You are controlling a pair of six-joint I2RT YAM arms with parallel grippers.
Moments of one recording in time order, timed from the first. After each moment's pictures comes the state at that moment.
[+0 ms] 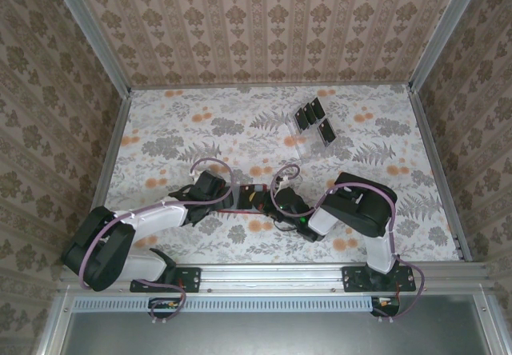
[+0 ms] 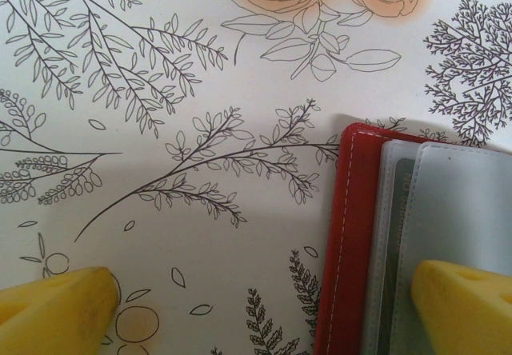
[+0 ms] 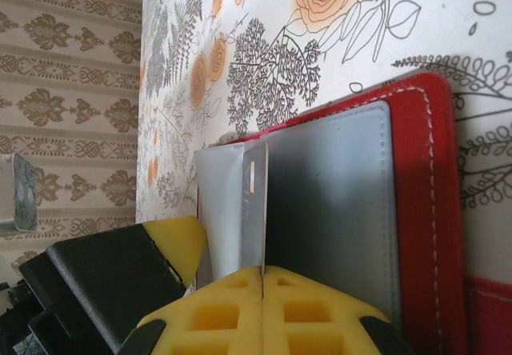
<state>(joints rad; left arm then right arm) -0.66 1.32 0.47 -0.19 -0.27 -0.67 0.91 1.95 0.53 1.04 0.05 1.29</state>
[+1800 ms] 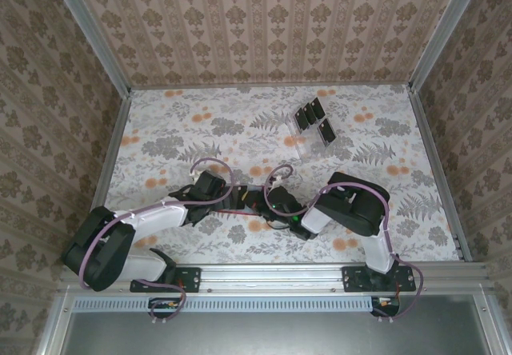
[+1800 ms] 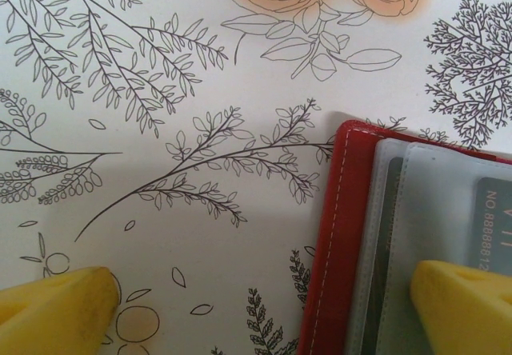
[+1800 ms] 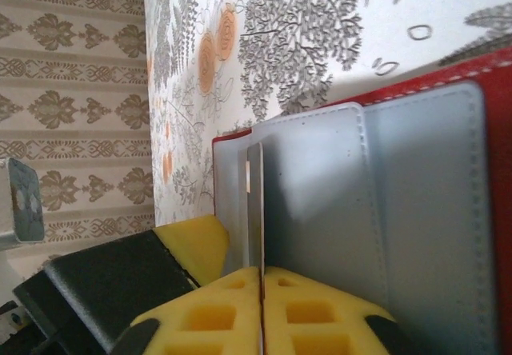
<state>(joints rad) -0.66 1.31 0.47 -0.20 -0.27 -0.67 0.93 2.00 0.61 1.01 0.02 1.38</state>
